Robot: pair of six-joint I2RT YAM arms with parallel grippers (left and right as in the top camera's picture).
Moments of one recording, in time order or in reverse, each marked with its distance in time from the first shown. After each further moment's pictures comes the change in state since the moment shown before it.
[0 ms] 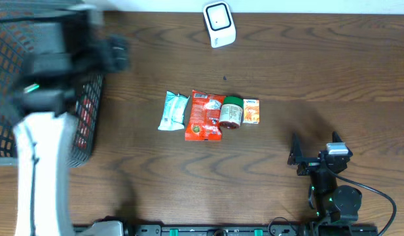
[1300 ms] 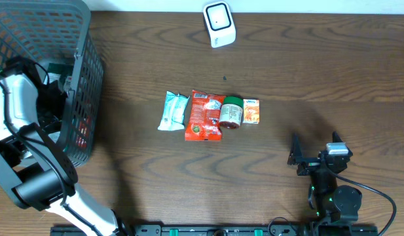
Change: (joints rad) left arm 0.389 0.560 -0.073 -0.316 -0.035 0.214; right arm 0.000 0.000 0.000 0.000 0.000 0.000
